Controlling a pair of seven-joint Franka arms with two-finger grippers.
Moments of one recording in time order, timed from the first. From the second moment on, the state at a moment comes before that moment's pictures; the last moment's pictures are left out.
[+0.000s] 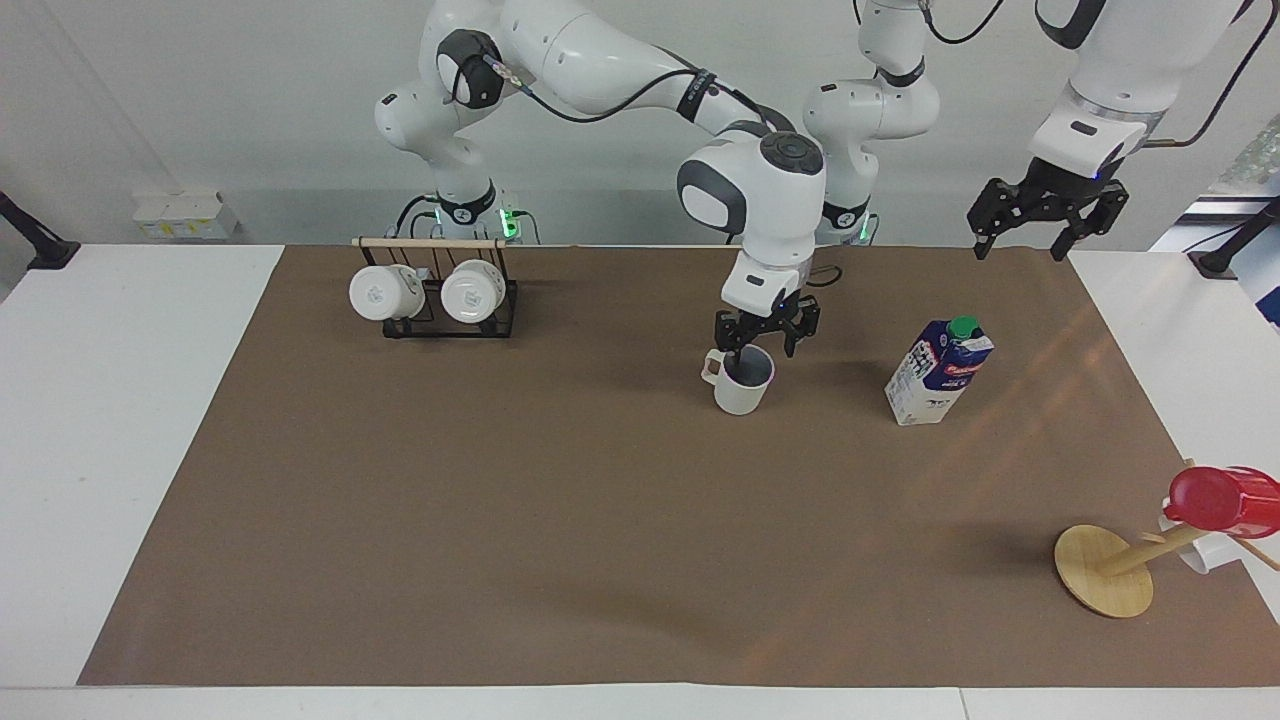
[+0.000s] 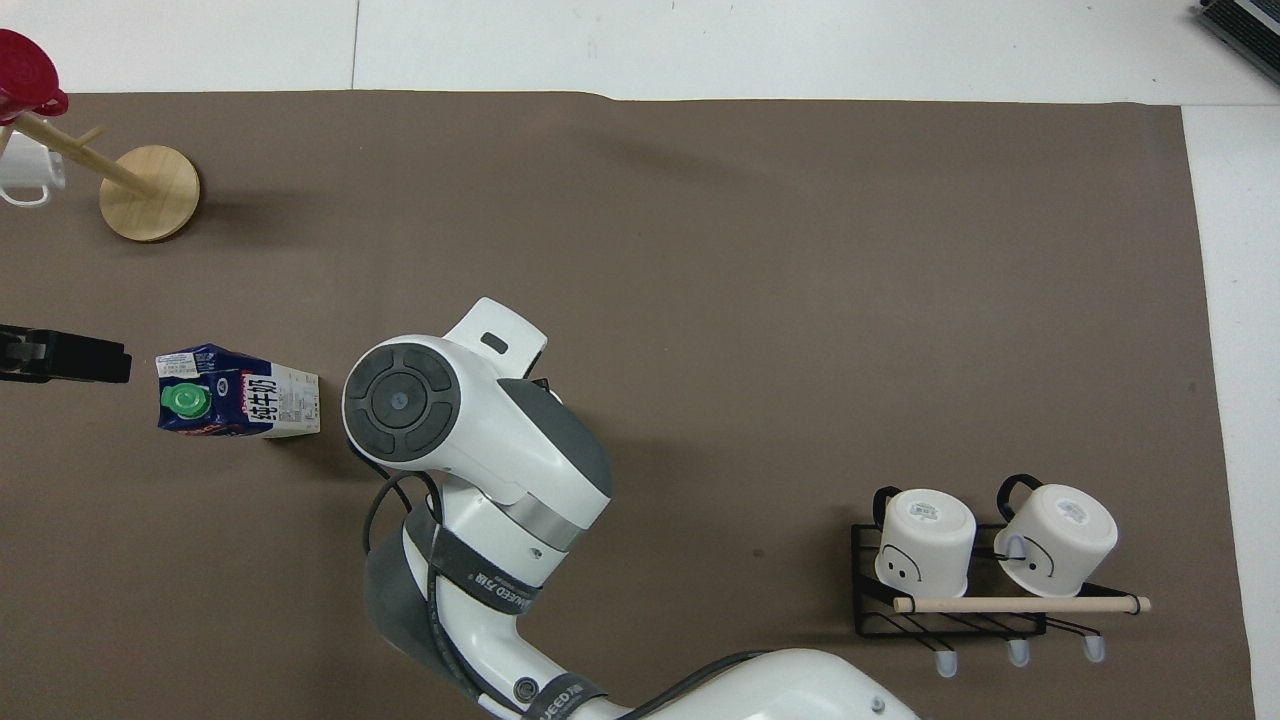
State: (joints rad) left arm 0.00 -0.13 -0.06 -1.70 0.03 1.61 0.07; right arm 0.73 0.61 0.08 -1.20 -0.08 1.95 0.67
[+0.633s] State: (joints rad) left arm 0.00 -0.14 -0.06 -1.70 0.03 1.60 0.07; right arm 0.43 0.23 0.07 -1.38 -0.03 1.78 0.58
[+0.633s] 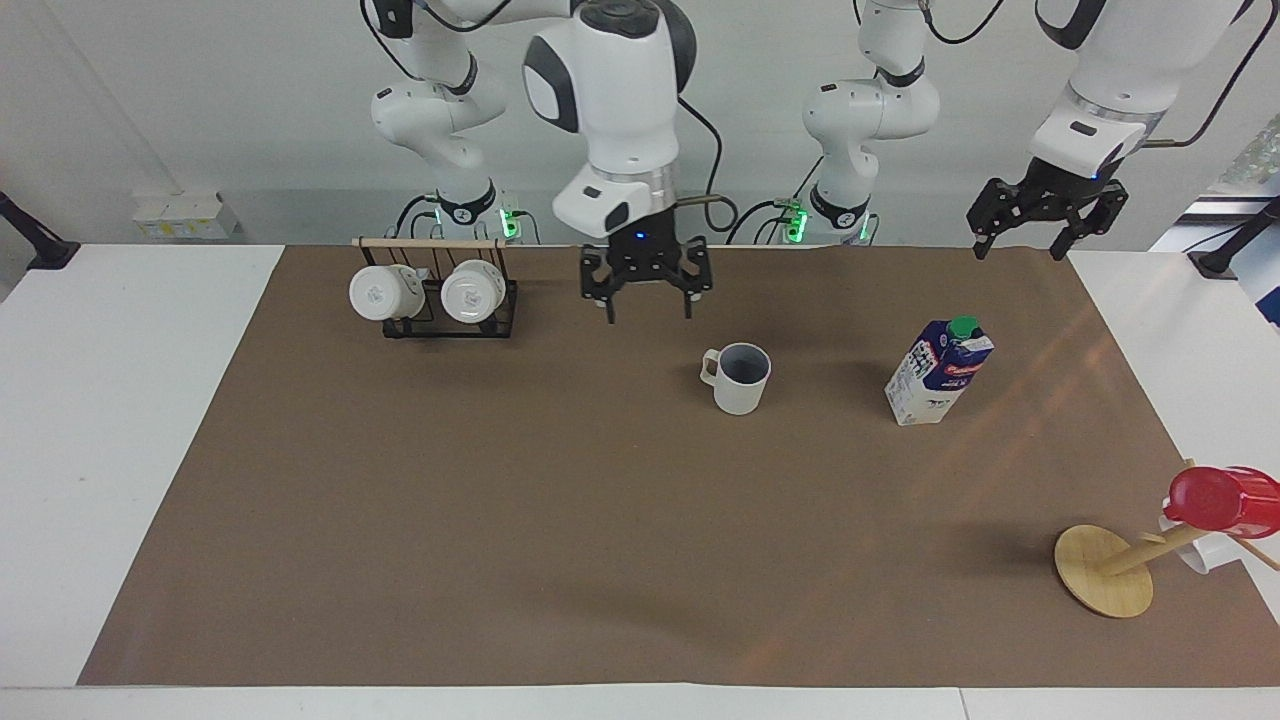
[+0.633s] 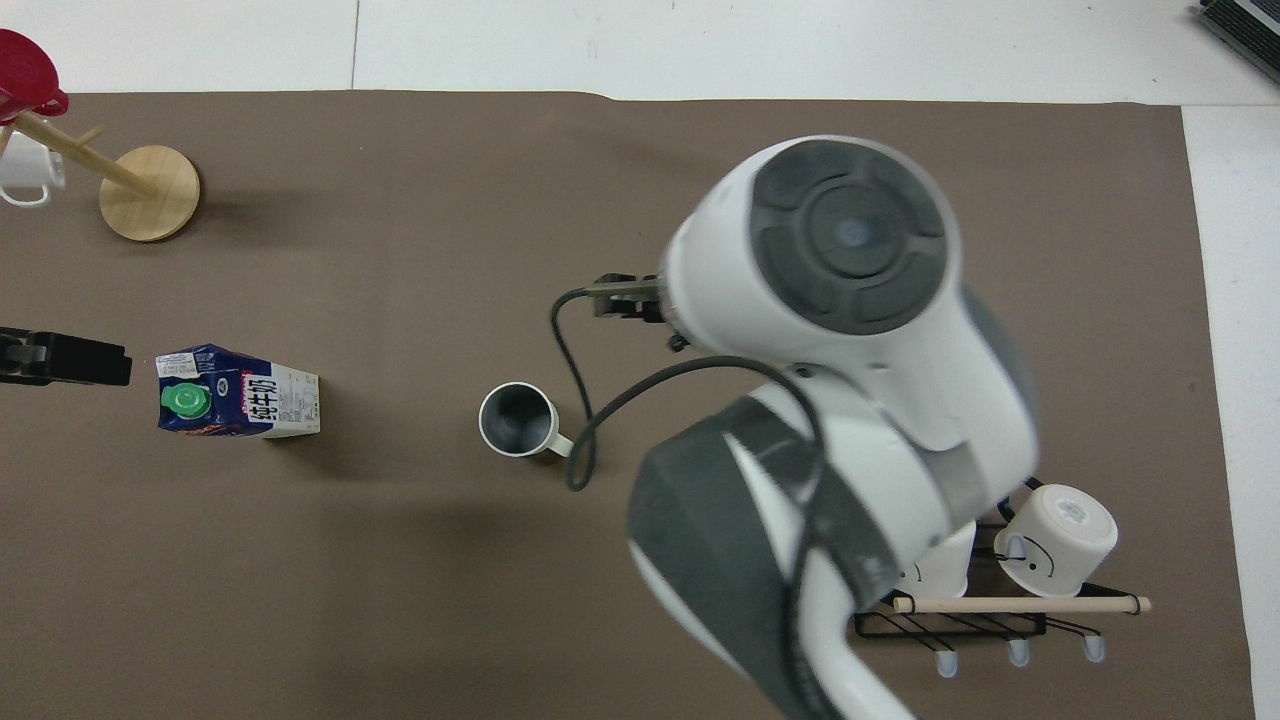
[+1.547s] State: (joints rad) left arm 0.01 -0.21 -0.05 -2.08 0.03 1.96 0.07; right arm -0.07 0.05 0.06 -1.38 0.00 1.55 0.37
